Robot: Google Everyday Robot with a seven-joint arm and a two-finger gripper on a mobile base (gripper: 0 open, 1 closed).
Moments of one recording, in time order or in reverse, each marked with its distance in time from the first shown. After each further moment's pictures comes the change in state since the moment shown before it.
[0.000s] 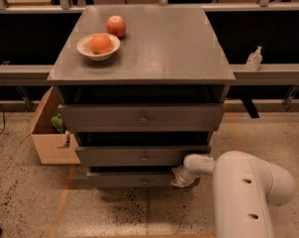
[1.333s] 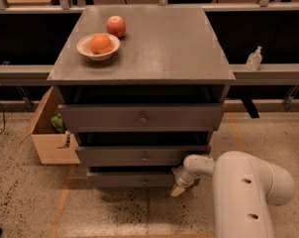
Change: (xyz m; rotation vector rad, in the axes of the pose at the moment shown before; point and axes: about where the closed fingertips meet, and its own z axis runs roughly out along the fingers) arm 0.000 0.000 0.000 0.000 0.000 0.000
